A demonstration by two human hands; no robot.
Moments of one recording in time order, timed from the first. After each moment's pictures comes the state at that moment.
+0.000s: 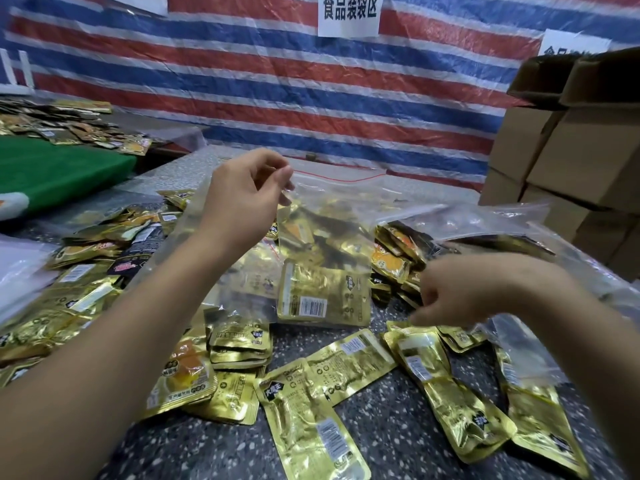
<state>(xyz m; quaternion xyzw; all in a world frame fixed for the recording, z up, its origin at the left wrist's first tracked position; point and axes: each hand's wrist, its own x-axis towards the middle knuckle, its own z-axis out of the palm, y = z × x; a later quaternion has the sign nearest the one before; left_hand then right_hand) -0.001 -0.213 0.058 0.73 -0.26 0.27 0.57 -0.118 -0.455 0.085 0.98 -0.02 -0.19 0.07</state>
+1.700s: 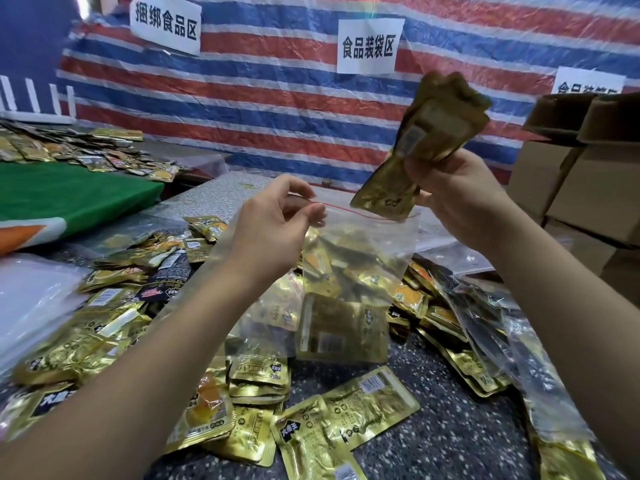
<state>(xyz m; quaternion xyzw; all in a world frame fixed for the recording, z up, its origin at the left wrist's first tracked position) -0.014 -0.214 0.066 0.70 -0.26 0.24 0.63 -0.035 -0.443 0.142 0.74 0.22 0.19 -0.61</state>
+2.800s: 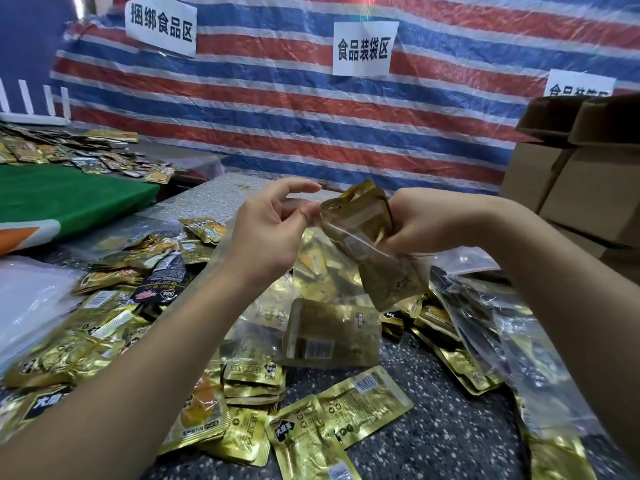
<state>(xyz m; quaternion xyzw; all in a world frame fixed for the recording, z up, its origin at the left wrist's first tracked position) -0.021 -0.219 0.070 0.66 -0.27 0.21 0.67 -0.055 -0.419 0.159 0.99 0.15 -0.02 -0.06</state>
